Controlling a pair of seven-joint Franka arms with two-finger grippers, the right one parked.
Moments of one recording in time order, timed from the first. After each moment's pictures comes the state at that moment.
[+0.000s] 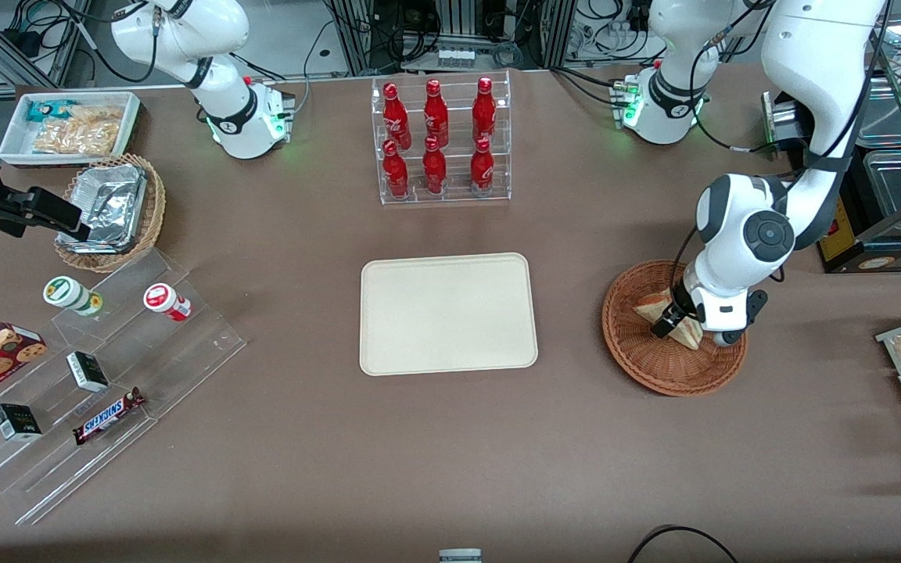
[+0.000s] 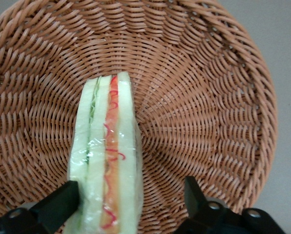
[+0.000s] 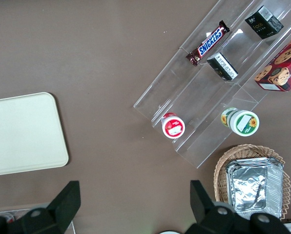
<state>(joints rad) 0.05 0.29 -0.22 -2.22 0.04 2.51 -0.99</state>
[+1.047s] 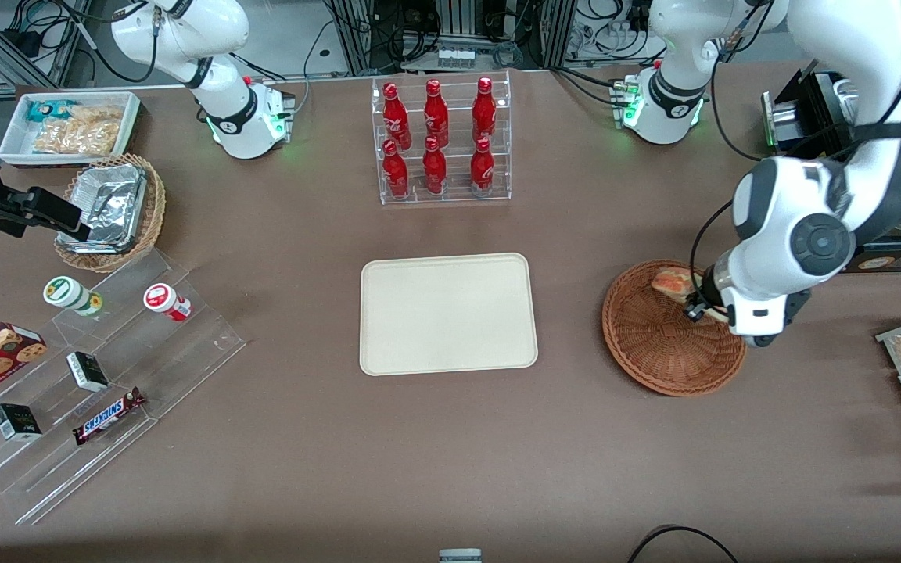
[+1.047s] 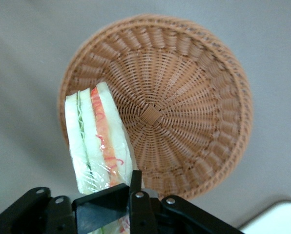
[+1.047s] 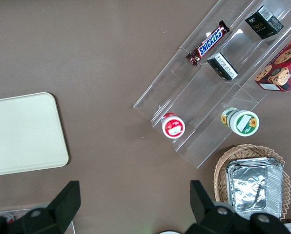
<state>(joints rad) 0.05 0.21 -0.23 -1.89 0.06 1.92 -0.97</state>
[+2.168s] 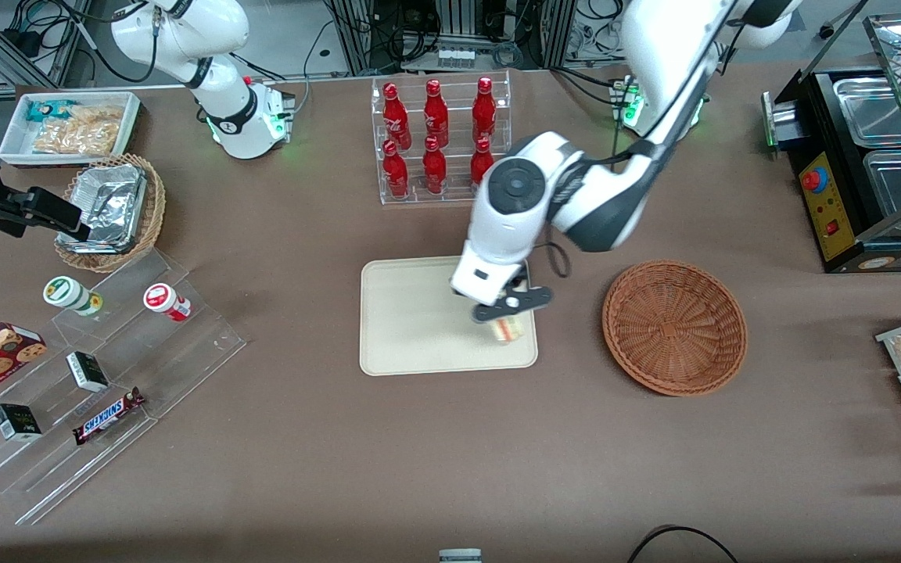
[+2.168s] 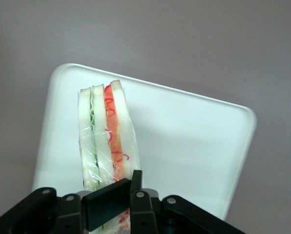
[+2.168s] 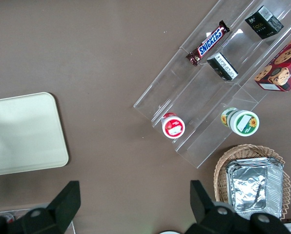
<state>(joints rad) -0.54 0.55 -0.25 -1.51 0.06 2.19 -1.05</state>
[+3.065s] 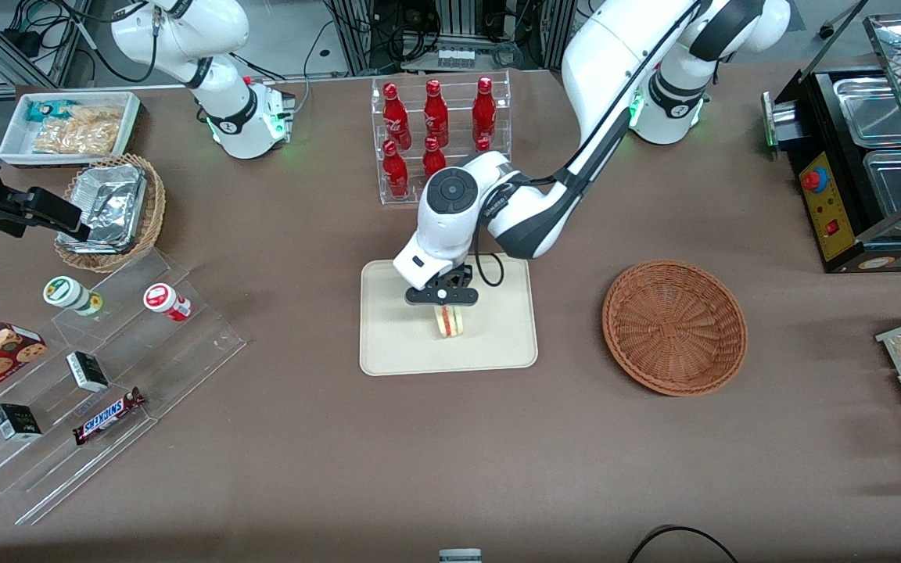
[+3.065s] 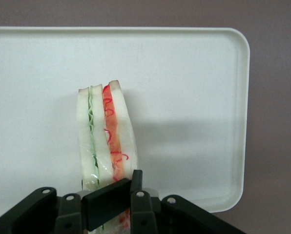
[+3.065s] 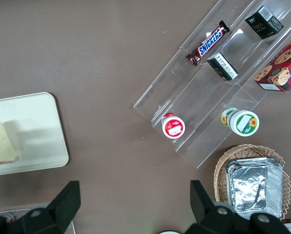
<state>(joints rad) -0.65 0.69 -0.25 -1.50 0.09 2.28 -0.89</state>
